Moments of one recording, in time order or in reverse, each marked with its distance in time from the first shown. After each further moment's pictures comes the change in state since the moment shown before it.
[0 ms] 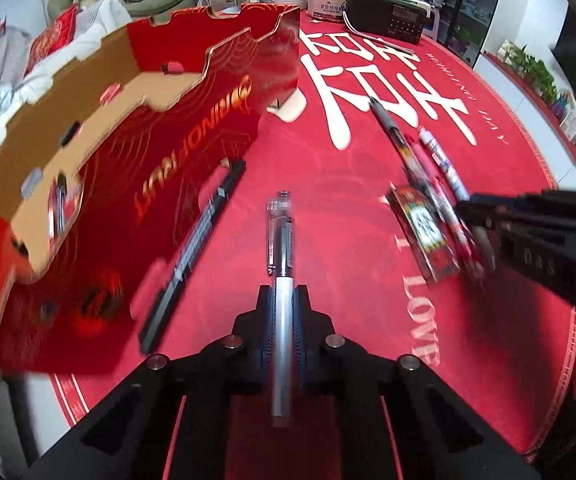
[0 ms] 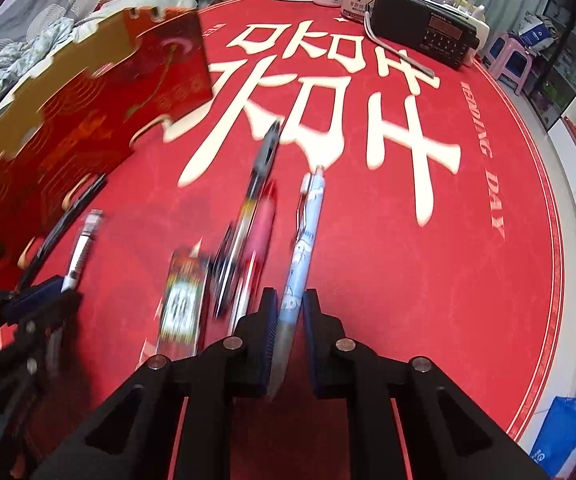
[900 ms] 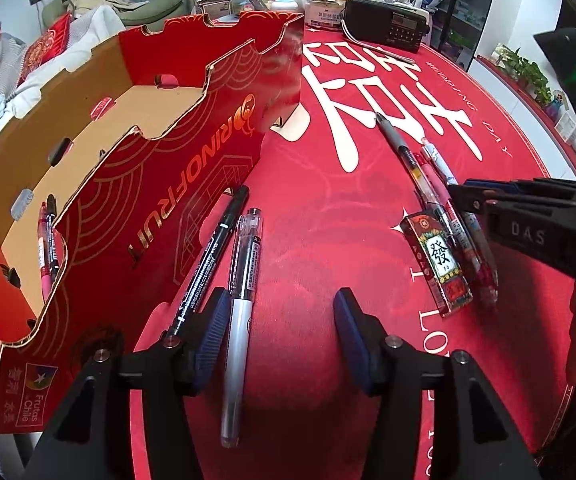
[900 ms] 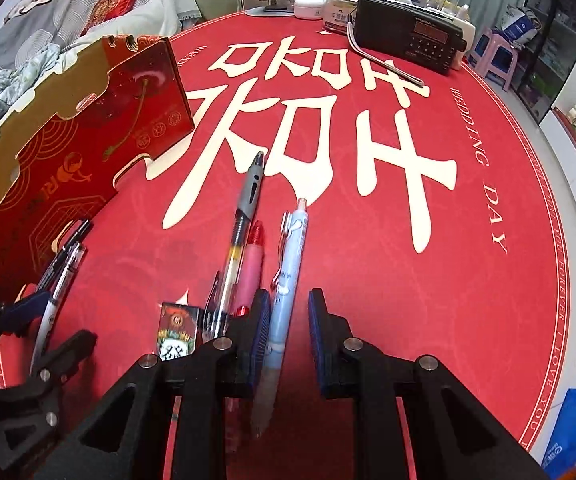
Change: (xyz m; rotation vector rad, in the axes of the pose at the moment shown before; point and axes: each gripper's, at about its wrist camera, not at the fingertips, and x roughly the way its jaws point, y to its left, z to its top) left arm 0.014 0.007 0.019 0.029 -0.037 -0.010; right arm 0.016 -0.008 0.036 0.072 -0.047 -0.021
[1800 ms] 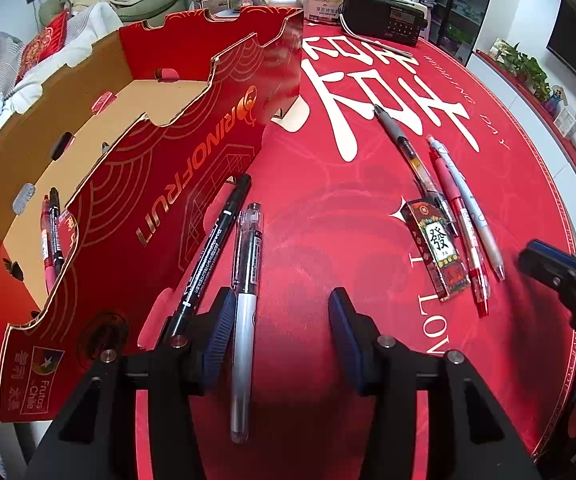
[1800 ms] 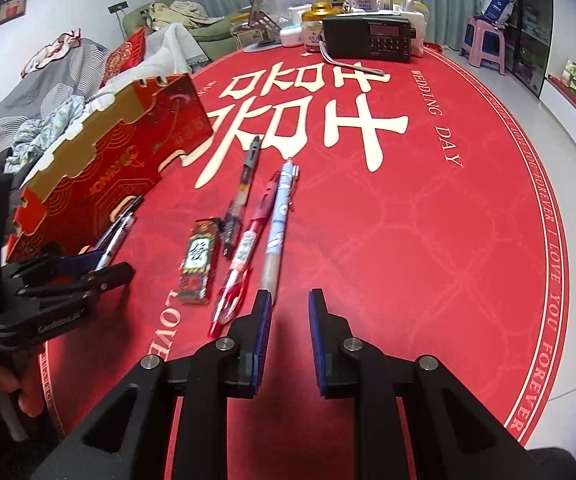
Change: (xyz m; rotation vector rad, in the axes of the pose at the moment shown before) left arm -0.003 0.001 -0.004 0.010 0.026 -0.003; right arm -0.050 -0.034 -0.079 0.127 -0.116 0.147
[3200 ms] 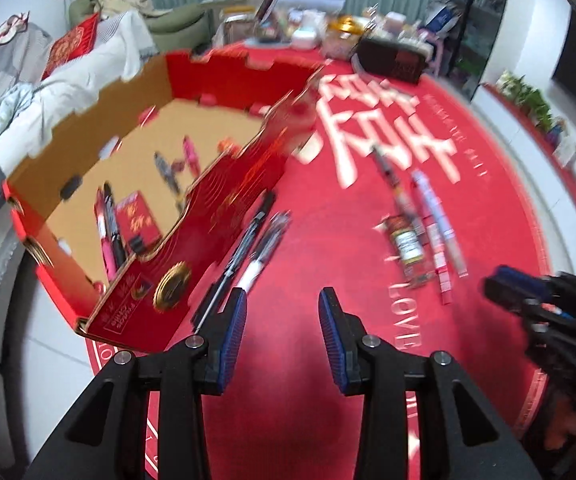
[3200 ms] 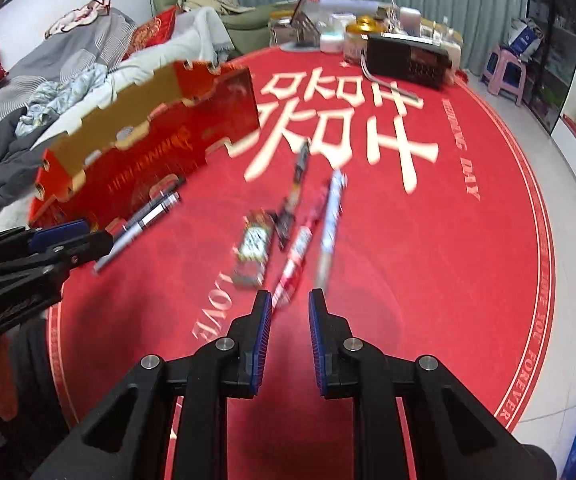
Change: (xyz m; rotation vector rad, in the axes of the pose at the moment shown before) left arm -0.055 0.011 -0.016 -0.082 -0.074 0.031; right arm -0.026 0.041 -0.011 -0.130 -0.001 -0.014
